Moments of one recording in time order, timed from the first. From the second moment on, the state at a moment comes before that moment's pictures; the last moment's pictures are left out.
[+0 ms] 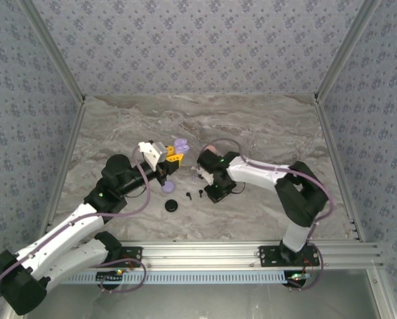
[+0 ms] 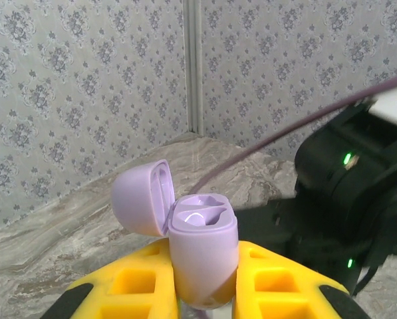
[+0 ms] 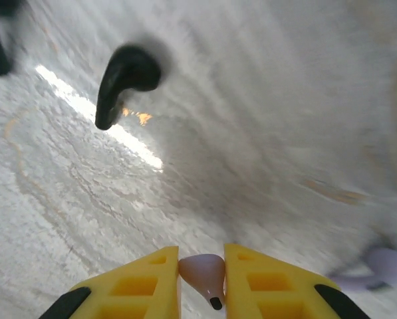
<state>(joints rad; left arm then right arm) -0.69 0.84 0.63 0.18 0.27 0.01 0.80 1.72 1.13 -0.84 -0.08 0.10</state>
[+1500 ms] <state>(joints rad) -0.74 1.14 0.69 0.51 0.43 -0.11 0.70 1.21 1.35 -0.48 -0.34 0.24</state>
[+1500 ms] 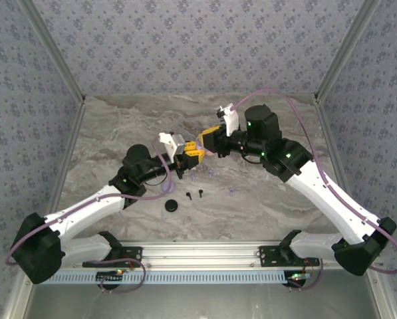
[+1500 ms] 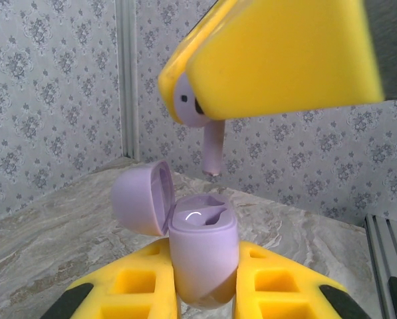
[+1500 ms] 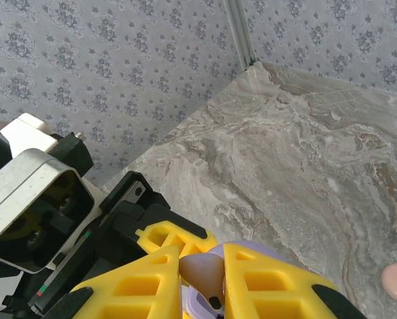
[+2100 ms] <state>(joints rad) -0.74 1.14 0.69 0.51 0.43 -0.11 0.70 1.24 1.34 -0.50 -0.38 0.26</state>
